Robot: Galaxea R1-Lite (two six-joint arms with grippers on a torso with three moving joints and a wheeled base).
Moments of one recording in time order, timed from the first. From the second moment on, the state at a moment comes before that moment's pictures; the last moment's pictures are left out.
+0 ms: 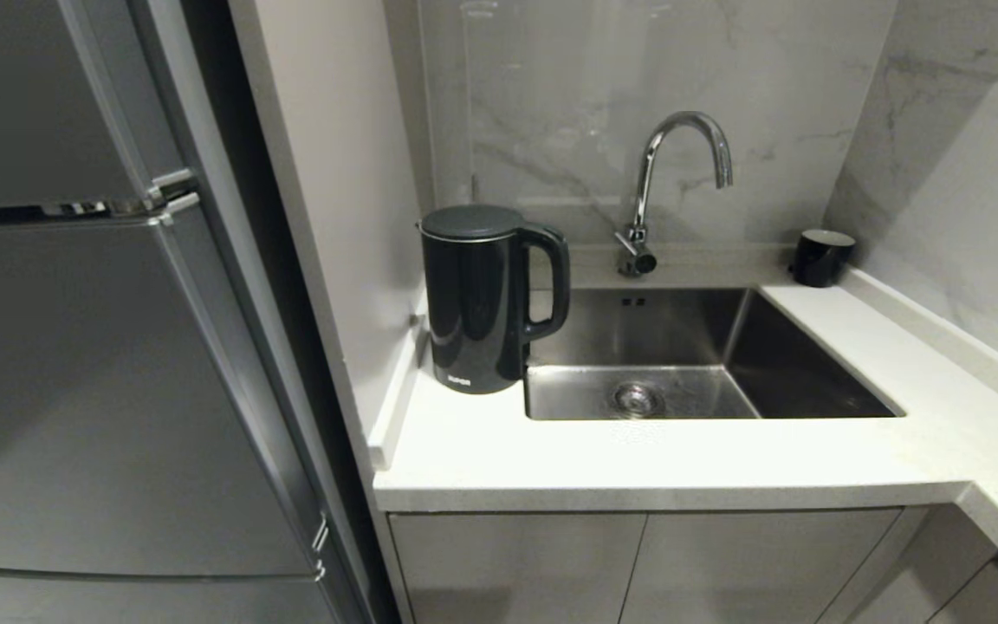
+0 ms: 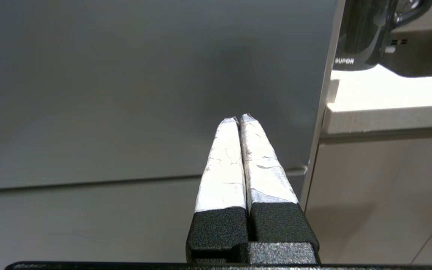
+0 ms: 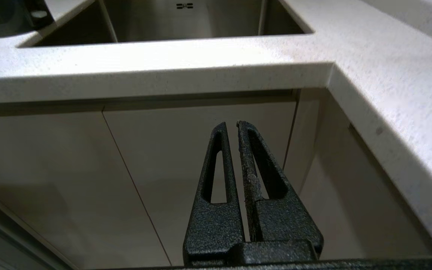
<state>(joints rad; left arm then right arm) 0.00 0.00 0.00 -0.14 -0.04 0.06 0.00 0.00 0.00 0.02 0.00 0.00</state>
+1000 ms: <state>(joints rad) 0.00 0.00 0.00 -0.14 -0.04 0.06 0.00 0.00 0.00 0.02 0.00 0.00</state>
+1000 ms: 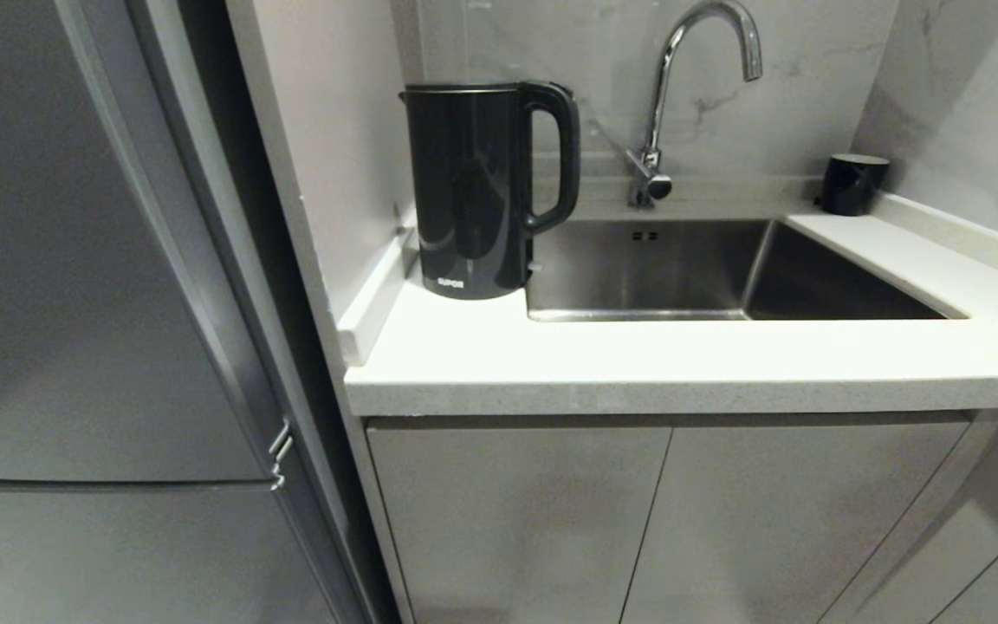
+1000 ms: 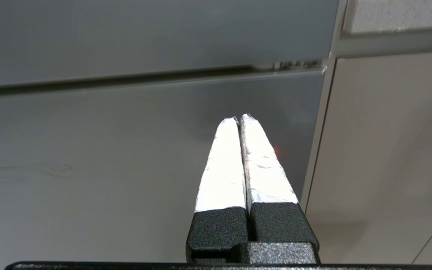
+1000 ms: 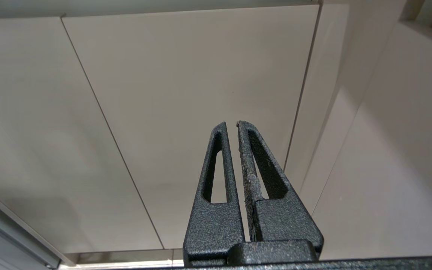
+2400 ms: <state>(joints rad) 0.00 0.00 0.00 -0.14 -0.04 0.05 0.00 0.00 0.00 0.02 0.00 0.00</state>
